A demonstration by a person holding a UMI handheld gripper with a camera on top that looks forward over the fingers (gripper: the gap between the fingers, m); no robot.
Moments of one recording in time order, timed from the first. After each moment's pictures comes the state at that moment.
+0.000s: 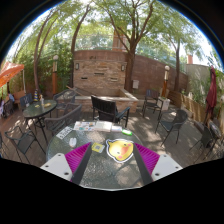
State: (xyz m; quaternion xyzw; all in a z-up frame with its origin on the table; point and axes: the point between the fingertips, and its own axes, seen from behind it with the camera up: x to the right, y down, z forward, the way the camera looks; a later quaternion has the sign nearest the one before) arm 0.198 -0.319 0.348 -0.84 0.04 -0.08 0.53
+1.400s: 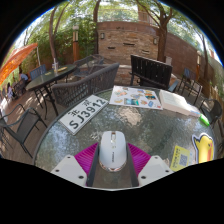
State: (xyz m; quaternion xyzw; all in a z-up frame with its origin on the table) arm -0.043 0.041 -0.019 -0.91 -0.06 0.01 0.40
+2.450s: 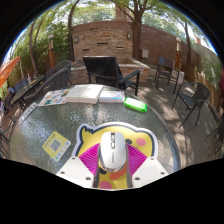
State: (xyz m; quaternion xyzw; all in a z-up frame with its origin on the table) arm 0.340 -0.020 0.006 -0.92 0.03 -0.01 0.40
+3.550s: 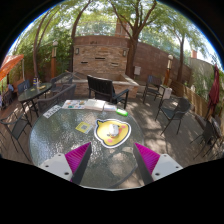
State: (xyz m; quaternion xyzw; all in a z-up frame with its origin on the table) arm 0.285 -0.290 0.198 -0.88 0.03 -0.08 0.47
